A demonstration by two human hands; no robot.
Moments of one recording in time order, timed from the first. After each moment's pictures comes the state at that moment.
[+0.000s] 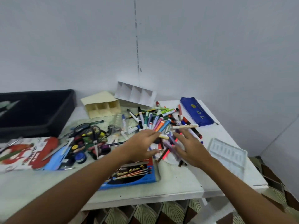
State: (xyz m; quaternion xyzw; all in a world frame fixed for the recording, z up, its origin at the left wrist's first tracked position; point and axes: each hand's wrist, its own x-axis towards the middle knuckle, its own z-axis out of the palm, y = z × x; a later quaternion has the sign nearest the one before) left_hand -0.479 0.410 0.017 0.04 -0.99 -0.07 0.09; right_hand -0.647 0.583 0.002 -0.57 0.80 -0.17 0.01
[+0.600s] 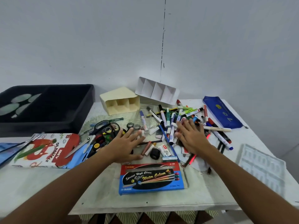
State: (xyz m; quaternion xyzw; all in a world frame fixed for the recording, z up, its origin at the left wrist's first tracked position) left_hand -0.392 0.301 -0.019 0.17 -0.97 0.05 -0.15; right_hand -0.649 0.475 -0.026 -0.54 0.84 -0.04 0.03
